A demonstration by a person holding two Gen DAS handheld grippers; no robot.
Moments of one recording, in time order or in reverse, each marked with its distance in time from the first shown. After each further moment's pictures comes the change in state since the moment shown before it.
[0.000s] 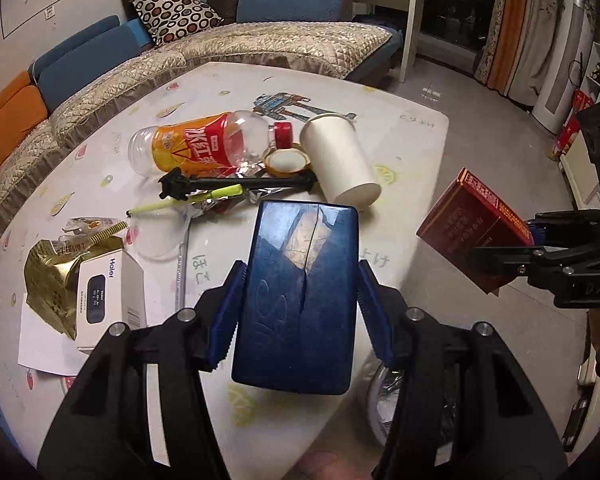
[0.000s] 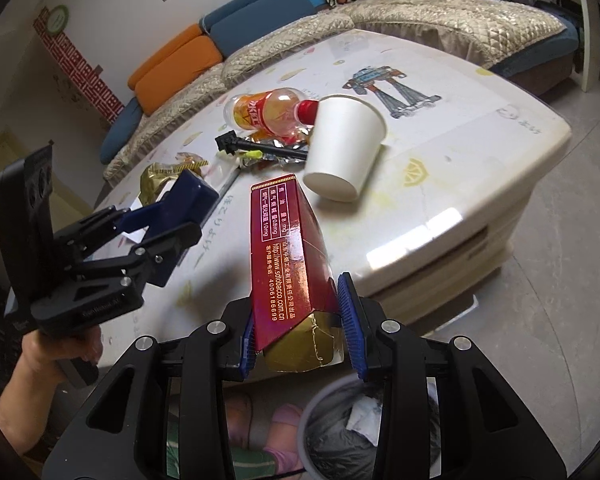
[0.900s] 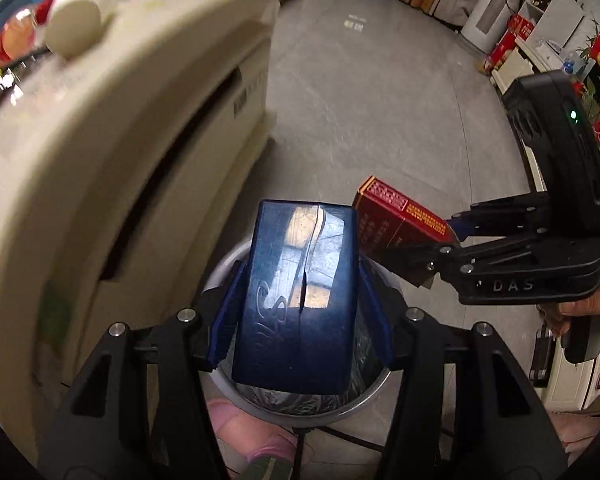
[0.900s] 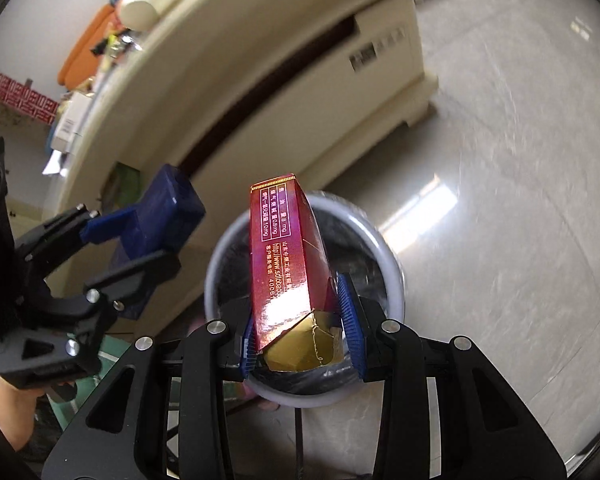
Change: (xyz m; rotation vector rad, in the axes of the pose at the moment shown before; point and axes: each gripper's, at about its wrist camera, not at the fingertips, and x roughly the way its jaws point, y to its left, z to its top) left arm 0.089 -0.160 -0.112 0.121 0.279 -0.271; right arm 0.025 -0.127 -0.179 0.266 0.256 -0.097
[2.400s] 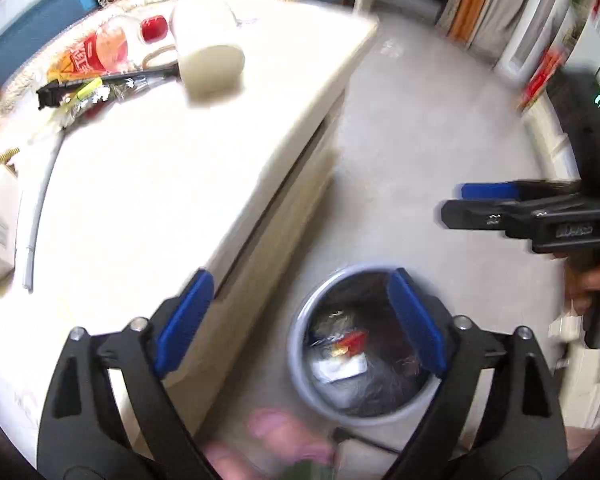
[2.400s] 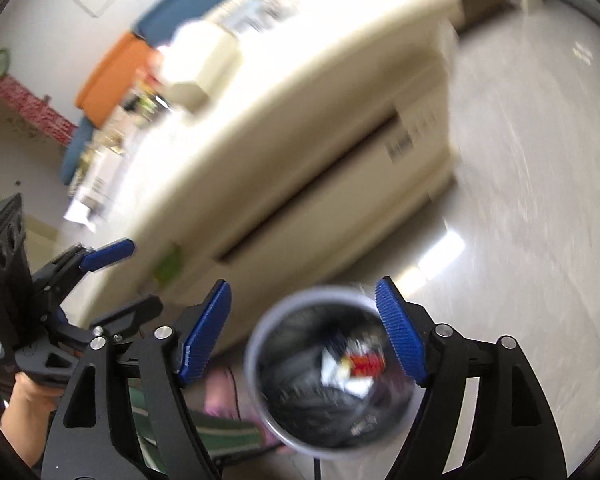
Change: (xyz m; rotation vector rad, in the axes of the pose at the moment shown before) left arm -0.087 0.086 0.023 -0.114 -0.138 0.103; right arm -0.052 0.062 0.072 -0.070 -0.201 0.046
